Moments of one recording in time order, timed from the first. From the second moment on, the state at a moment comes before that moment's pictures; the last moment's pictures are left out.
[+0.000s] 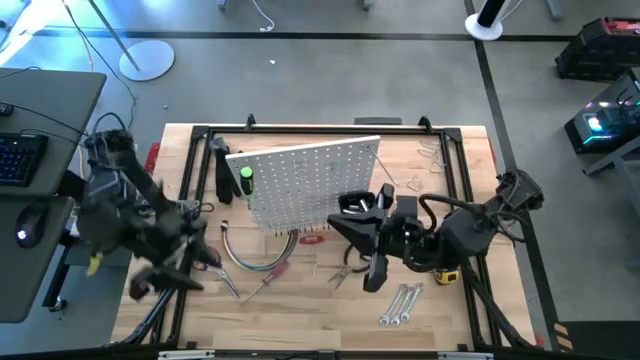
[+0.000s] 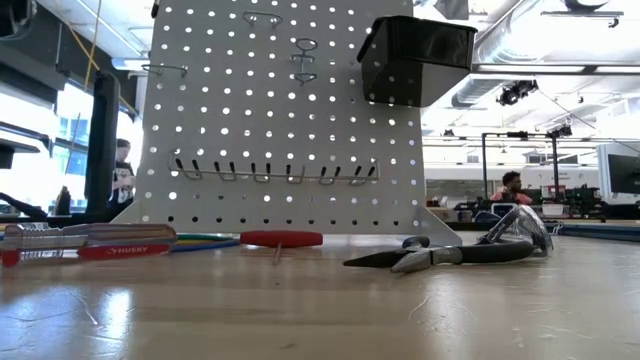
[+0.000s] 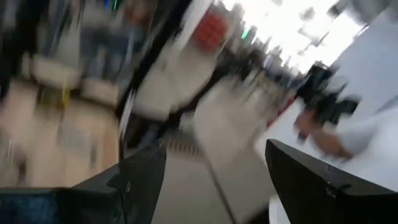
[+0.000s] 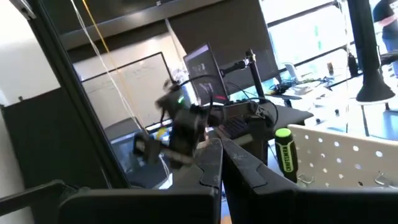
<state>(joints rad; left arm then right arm) -0.99 0.98 1.24 -0.38 -0.55 -0.70 0.59 1.67 1.93 -0.02 0.81 0.20</state>
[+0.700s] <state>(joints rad) -1.26 1.50 1.24 -1.03 -0.55 -1.81 0.62 1.63 1.93 -0.31 0.82 0.33</state>
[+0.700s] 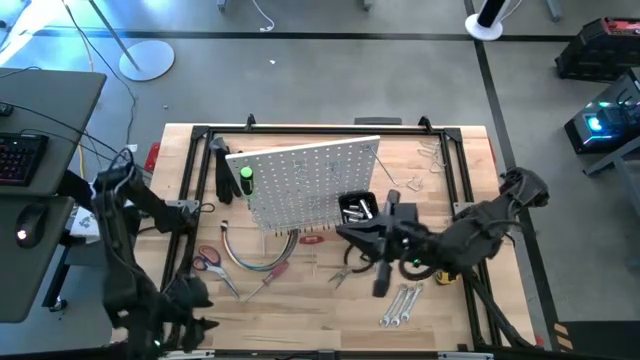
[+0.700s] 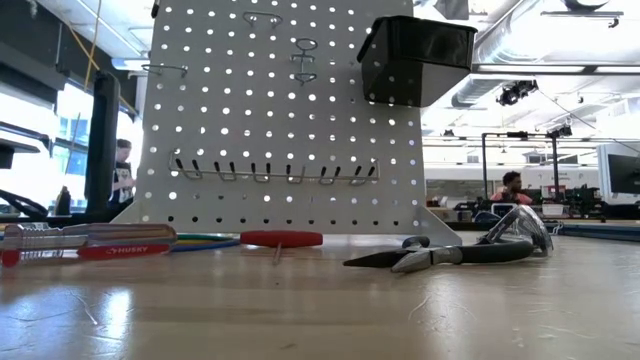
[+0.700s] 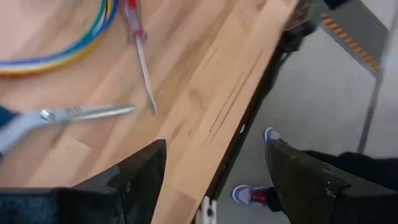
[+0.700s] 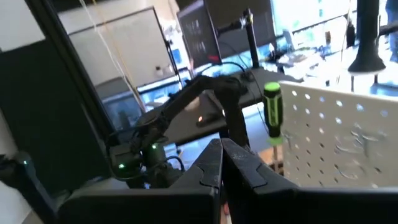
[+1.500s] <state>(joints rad) -1.02 1.57 1.24 -0.92 -0.45 -1.93 0.68 1.51 1.93 -0.68 0.75 0.47</state>
